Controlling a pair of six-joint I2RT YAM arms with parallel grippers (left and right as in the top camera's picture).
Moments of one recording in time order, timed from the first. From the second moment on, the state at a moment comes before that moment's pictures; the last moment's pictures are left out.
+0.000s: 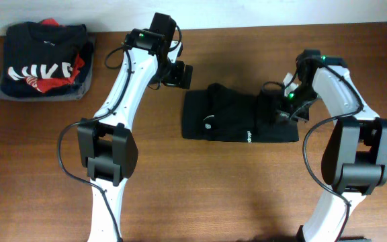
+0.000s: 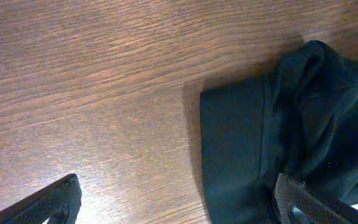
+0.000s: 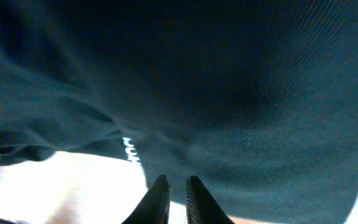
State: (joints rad) left arm -0.32 2.35 2.28 -1.24 0.11 -0.10; right arm -0.08 2.07 1.59 -1.21 -0.34 0.12
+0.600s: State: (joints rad) left arm -0.32 2.35 2.28 -1.24 0.11 -0.10; right arm -0.08 2.07 1.65 -1.12 -0.36 0.14
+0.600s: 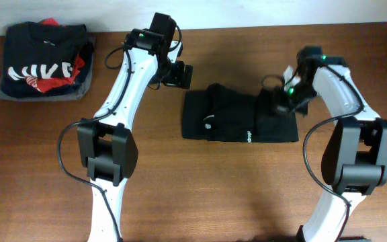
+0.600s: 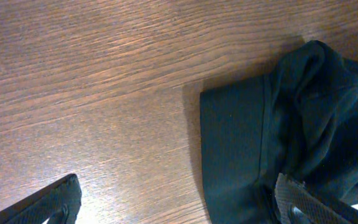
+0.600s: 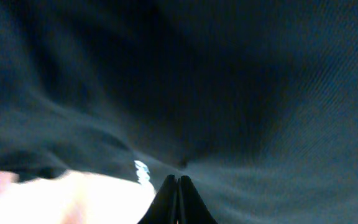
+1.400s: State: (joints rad) left arm -0.32 2.35 2.28 -1.24 0.11 -0.10; right arm -0.08 2.23 1.70 -0.90 -0.47 0.16
